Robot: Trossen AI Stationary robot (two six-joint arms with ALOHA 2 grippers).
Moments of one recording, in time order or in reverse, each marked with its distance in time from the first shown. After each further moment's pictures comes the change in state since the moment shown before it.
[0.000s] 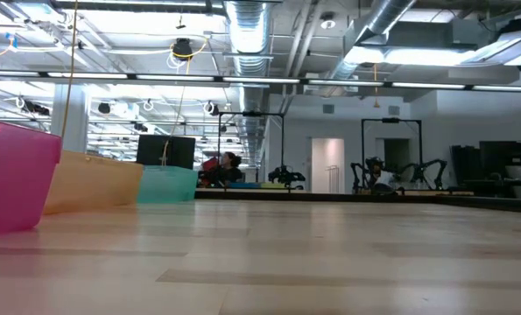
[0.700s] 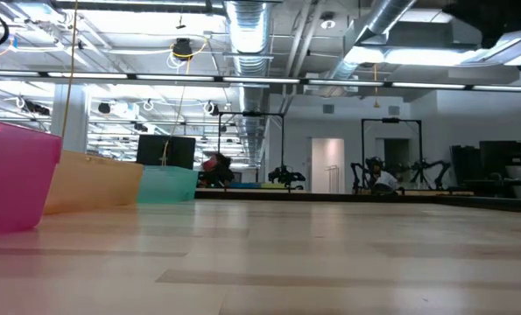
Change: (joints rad) left arm 0.000 -0.282 -0.504 0.466 0.052 -0.047; right arm -0.070 -0.521 -0.434 0.132 0.063 0.162
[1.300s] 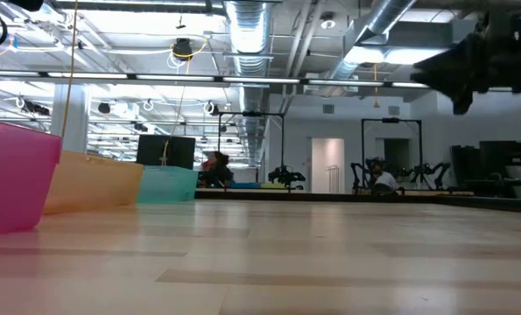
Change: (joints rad) left arm 0.000 -0.002 -0.023 -0.112 0.017 0.065; right arm -0.002 0.000 -0.416 0.349 0.028 0.182
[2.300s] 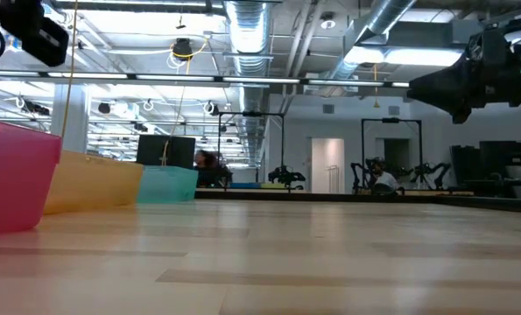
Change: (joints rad) left arm 0.057 0.001 -0.129 0.032 -0.283 -0.043; right arm -0.013 0.009 -0.067 0.003 0.002 -0.098
